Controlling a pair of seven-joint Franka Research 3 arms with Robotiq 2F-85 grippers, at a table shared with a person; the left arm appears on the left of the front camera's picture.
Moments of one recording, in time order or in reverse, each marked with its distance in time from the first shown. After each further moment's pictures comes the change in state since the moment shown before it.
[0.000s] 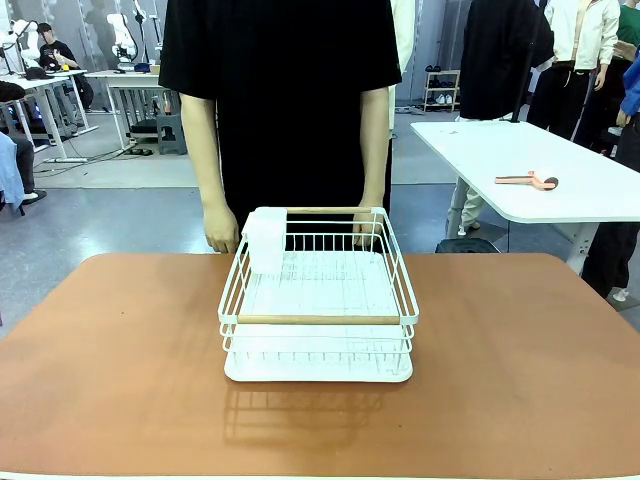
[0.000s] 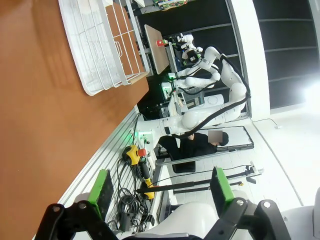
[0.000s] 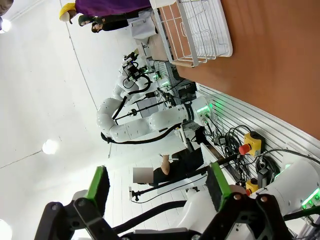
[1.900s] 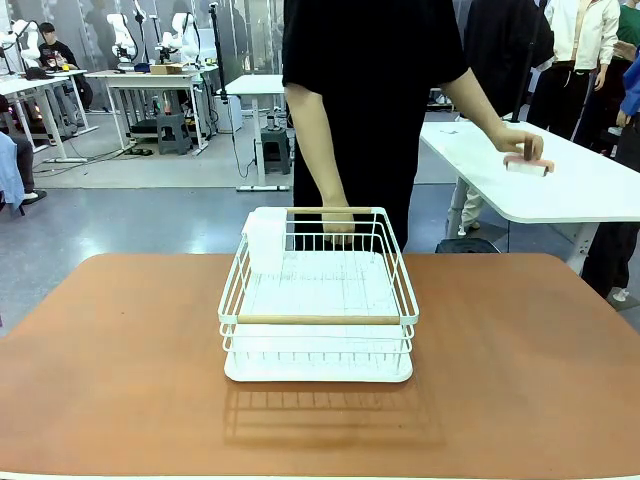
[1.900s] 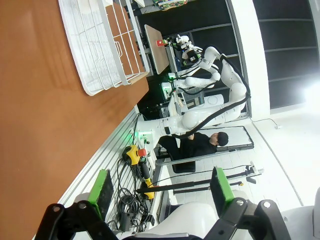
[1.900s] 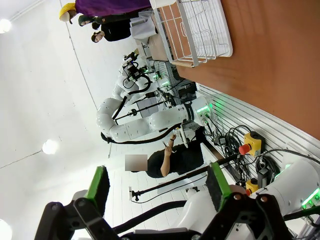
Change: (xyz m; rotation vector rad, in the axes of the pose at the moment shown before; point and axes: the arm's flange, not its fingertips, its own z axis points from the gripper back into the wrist) left arm 0.000 0.000 0.000 0.000 0.000 0.000; right arm 0.000 0.000 0.000 0.000 0.000 0.000
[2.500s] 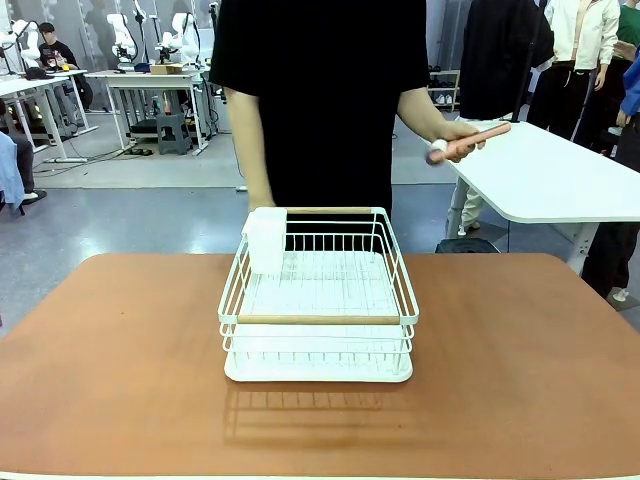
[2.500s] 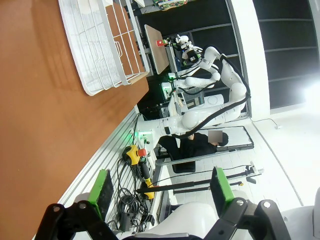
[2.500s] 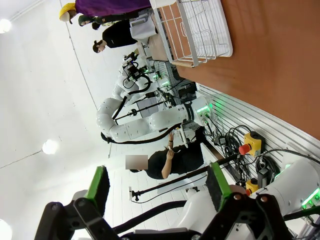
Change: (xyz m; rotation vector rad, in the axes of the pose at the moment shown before) left arm 0.000 0.000 0.000 0.000 0.000 0.000; right arm 0.000 0.000 0.000 0.000 0.000 0.000
